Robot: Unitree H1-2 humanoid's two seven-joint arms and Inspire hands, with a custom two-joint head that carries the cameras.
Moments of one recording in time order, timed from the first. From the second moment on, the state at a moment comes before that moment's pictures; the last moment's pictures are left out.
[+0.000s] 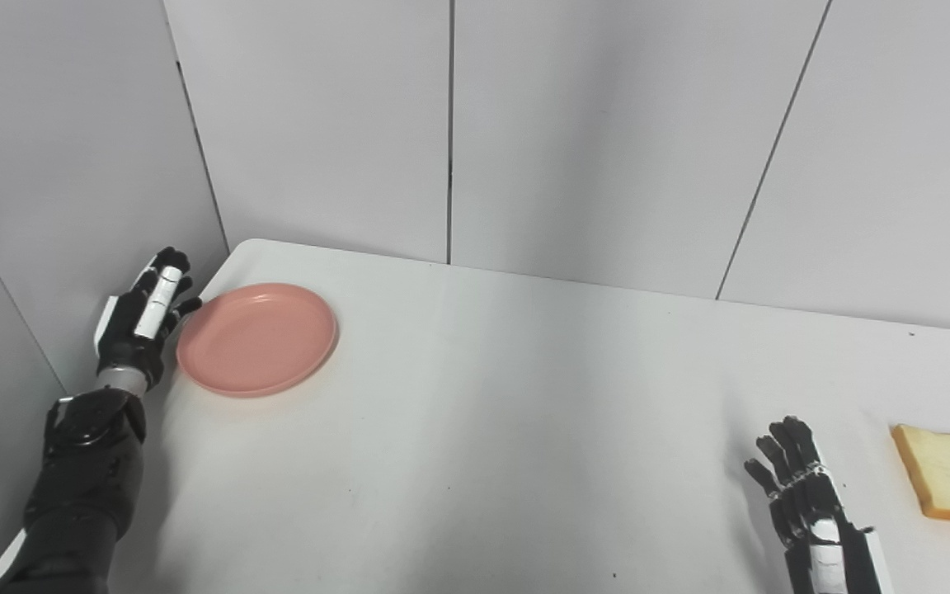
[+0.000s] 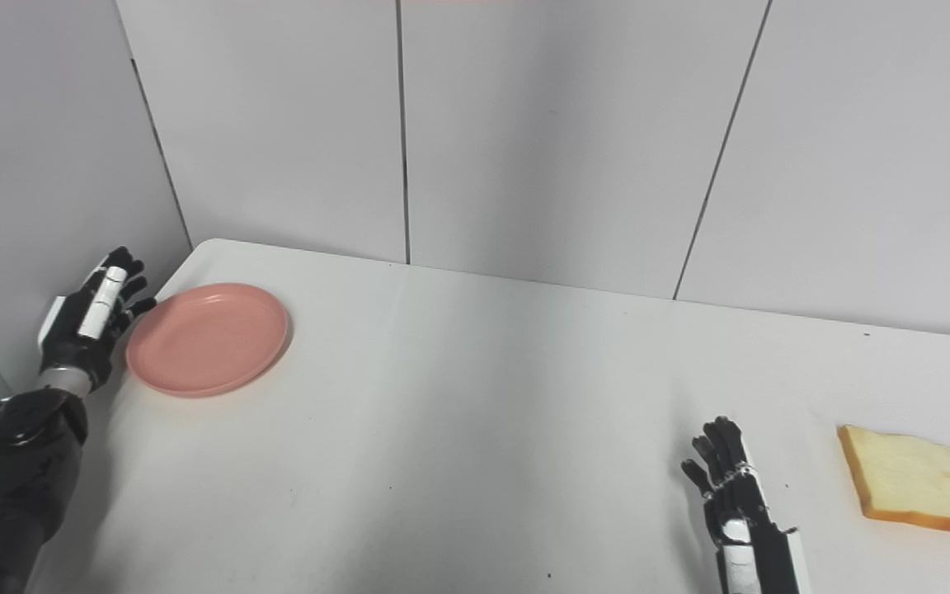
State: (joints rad) left arm -0.58 0.48 0.32 0.96 -0.24 -0.26 -0.14; right arm 0.07 -0.09 0.02 -0.09 0.18 -0.29 0.11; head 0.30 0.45
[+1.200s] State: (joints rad) left arm -0.58 0.39 0.21 0.91 -0.22 -0.31 -0.19; right arm 0.07 -0.09 0.02 -0.09 0.17 -0.29 0.10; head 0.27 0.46
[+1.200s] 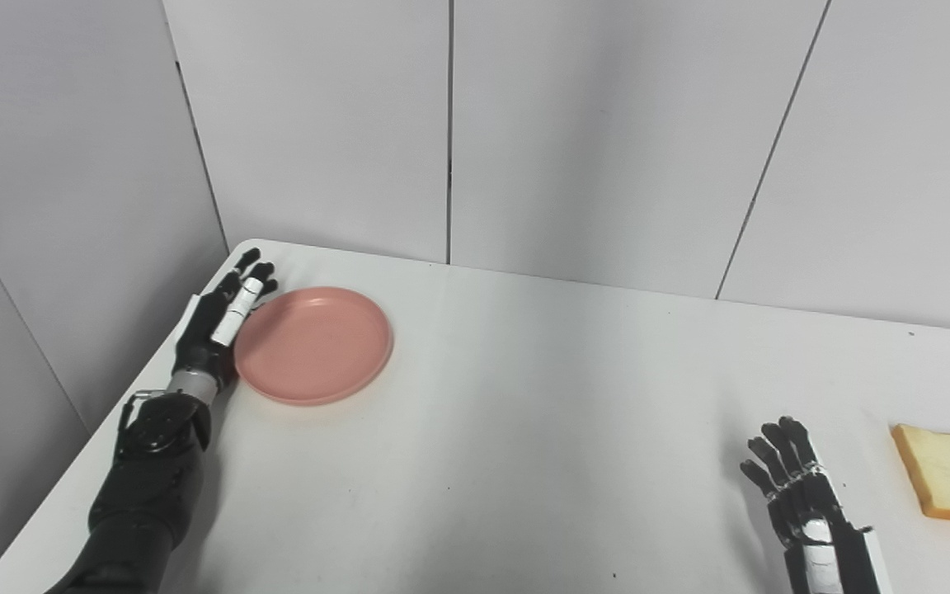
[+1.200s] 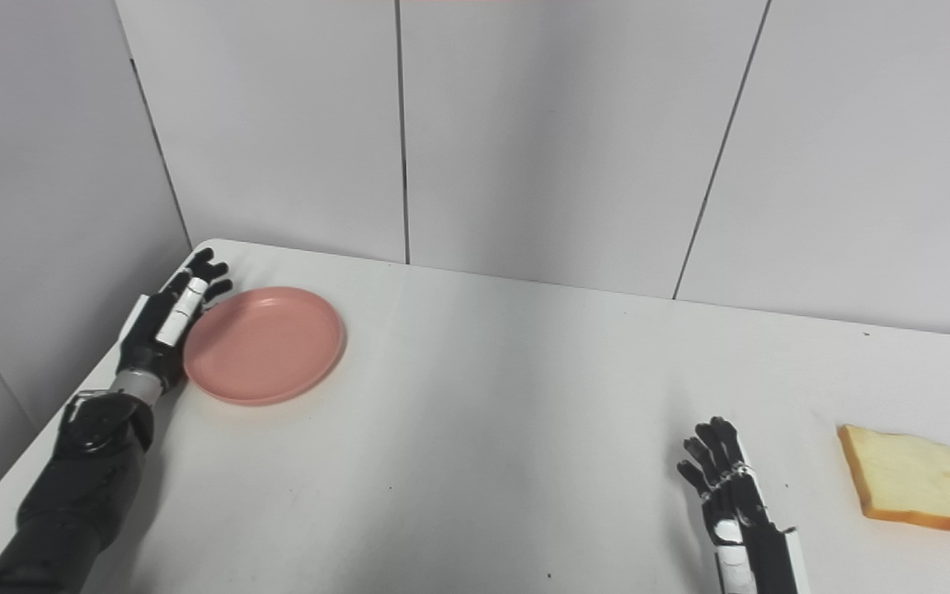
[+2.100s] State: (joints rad) left arm -0.59 0.30 0.14 0.90 -0.22 -0.34 -0.26; right arm 0.08 -0.09 0.02 -0.09 0.14 -0.29 0.10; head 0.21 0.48
